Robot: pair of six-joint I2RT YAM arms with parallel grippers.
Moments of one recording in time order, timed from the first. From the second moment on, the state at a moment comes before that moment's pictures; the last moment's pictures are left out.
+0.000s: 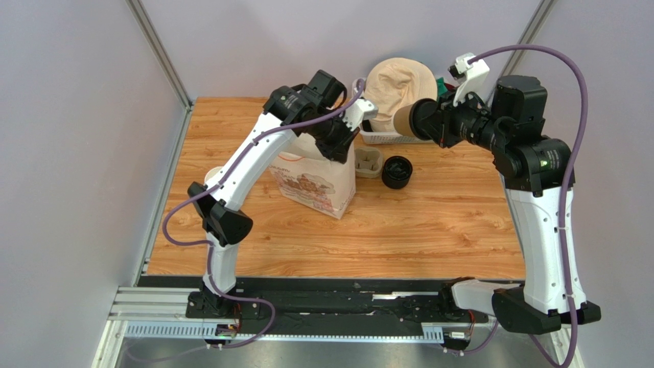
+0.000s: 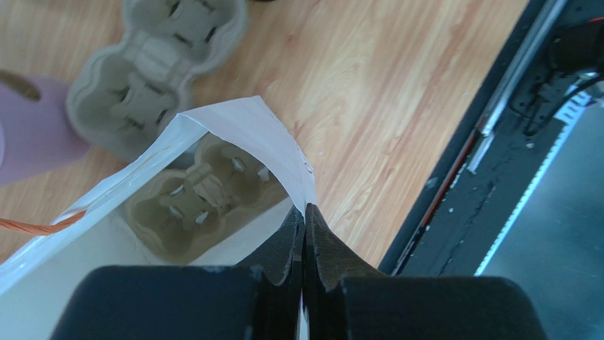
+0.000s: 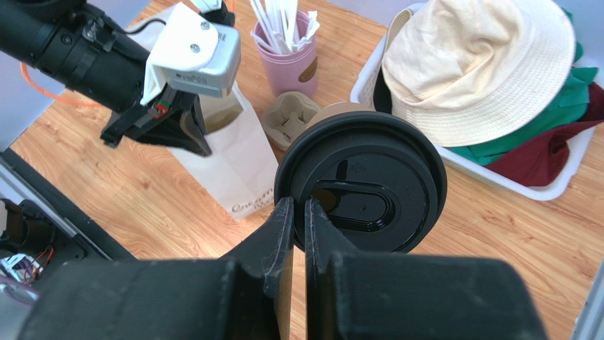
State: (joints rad) left arm -0.71 1.98 2.36 -1.35 0.36 0.24; right arm 0.22 1.25 1.88 -1.00 -0.38 -0.05
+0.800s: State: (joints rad) left arm -0.80 1.94 2.49 -1.15 0.41 0.17; right arm 0.07 1.16 1.88 -0.99 -0.39 -0.03
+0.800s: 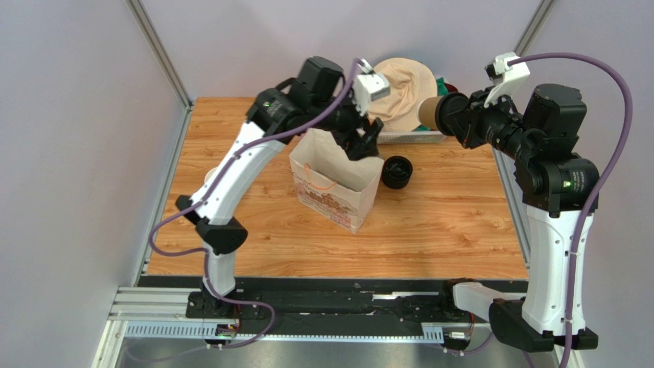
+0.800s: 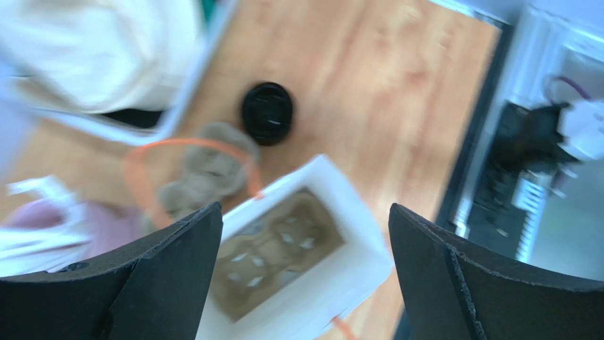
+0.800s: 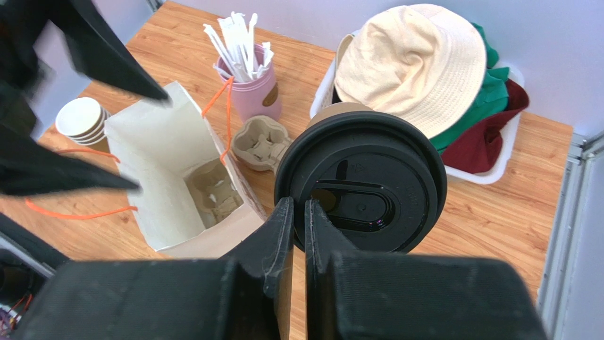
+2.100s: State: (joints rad) left arm -0.44 1.87 2.21 -1.25 0.28 0.33; right arm 0.28 1.27 1.86 -0.99 -0.75 0.04
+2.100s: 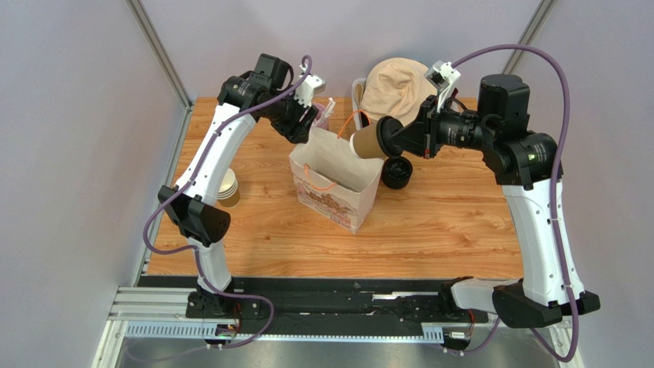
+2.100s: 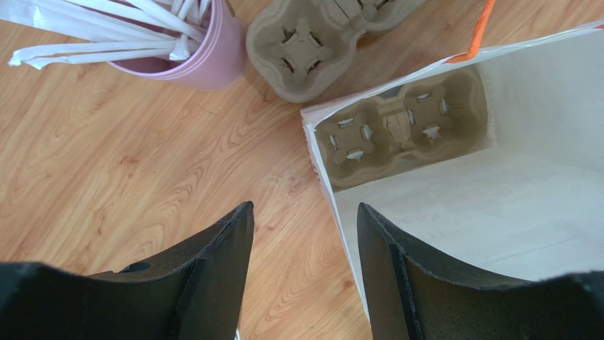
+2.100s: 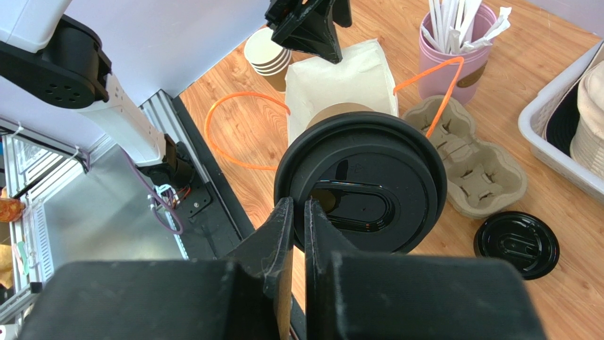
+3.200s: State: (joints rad) left arm -0.49 1.54 1.86 -1.18 -0.05 0.05; right arm 0.55 1.54 2.09 -1.07 -0.37 0.02
